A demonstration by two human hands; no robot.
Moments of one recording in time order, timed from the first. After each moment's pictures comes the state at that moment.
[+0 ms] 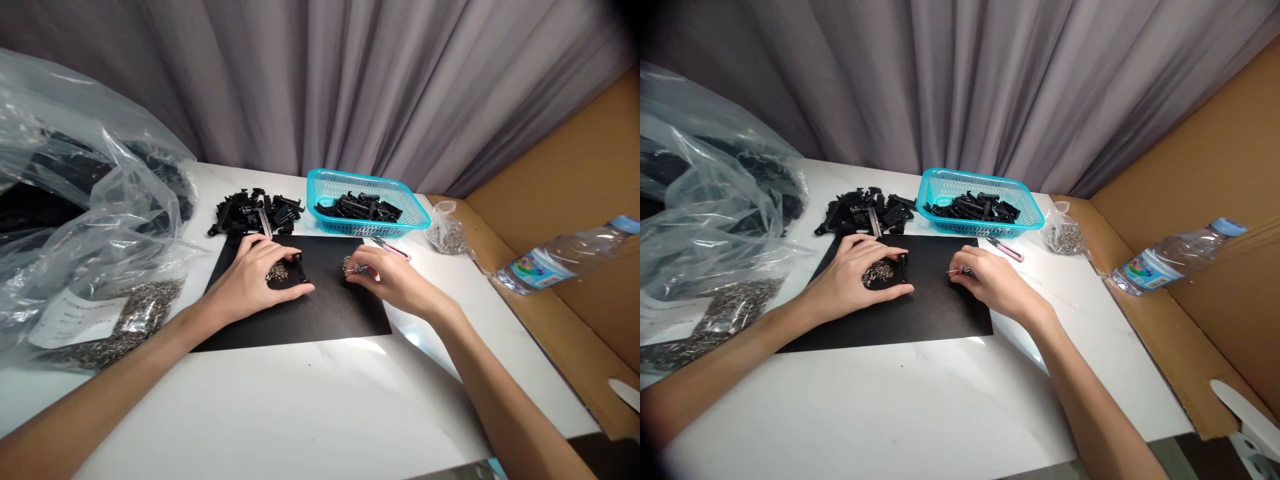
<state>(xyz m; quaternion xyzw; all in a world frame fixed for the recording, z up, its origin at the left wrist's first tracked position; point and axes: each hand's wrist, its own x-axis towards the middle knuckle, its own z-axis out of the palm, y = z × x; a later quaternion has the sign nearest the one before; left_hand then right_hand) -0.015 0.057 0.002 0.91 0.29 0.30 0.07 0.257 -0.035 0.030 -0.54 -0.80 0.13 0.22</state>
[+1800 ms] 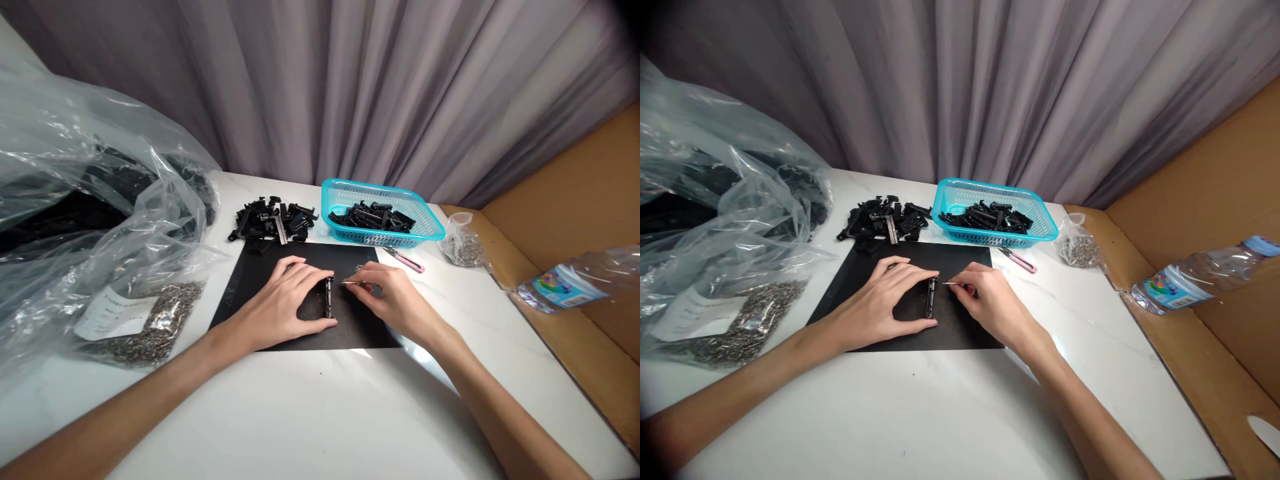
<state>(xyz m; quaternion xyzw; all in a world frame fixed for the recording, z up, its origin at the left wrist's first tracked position) -0.008 0.026 -0.001 0.94 0.22 0.23 0.07 0.227 -0.039 0.019 -0.55 -0.76 0.17 0.31</state>
